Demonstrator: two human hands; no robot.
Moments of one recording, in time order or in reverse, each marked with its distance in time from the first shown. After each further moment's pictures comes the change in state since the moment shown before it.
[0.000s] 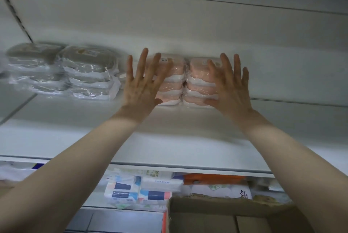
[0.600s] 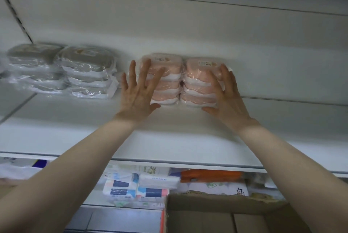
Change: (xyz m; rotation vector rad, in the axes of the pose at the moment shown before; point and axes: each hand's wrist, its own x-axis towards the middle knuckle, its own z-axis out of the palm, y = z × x) left_hand -0.018 0.005 0.014 -0.224 -0.093 -0.108; right_hand -0.032 0.007 0.009 0.336 -0.060 -0.001
